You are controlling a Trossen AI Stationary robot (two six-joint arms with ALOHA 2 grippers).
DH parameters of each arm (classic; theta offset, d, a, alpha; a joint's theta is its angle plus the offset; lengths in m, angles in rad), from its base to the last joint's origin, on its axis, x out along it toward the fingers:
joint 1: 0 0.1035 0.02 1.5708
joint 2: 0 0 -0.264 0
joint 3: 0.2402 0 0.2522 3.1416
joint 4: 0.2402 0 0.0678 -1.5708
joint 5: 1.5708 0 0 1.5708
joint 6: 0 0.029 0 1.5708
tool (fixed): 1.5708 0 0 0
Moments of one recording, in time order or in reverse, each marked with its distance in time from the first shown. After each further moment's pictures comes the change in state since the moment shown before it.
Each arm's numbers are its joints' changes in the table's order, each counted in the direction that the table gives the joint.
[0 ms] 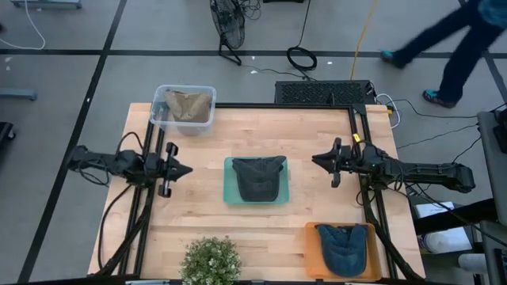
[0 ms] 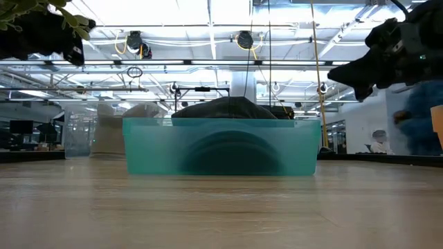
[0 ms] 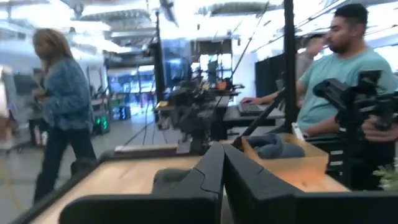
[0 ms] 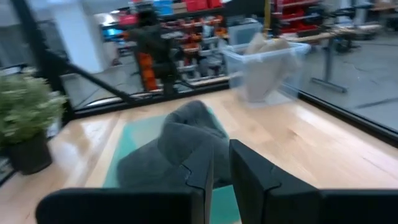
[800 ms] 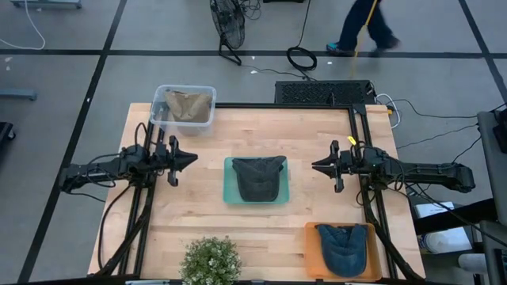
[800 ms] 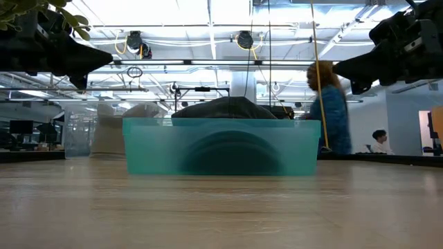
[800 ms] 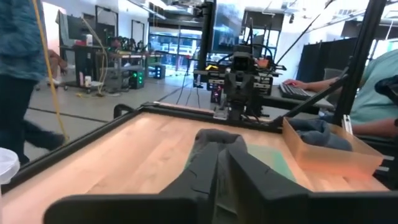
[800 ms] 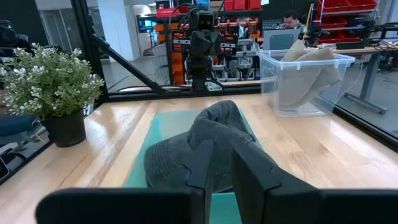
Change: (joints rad) left arm 0.350 0.000 0.000 0.152 0.146 -0.216; right arm 0.000 0.000 0.000 -0.015 -0.156 -0.104
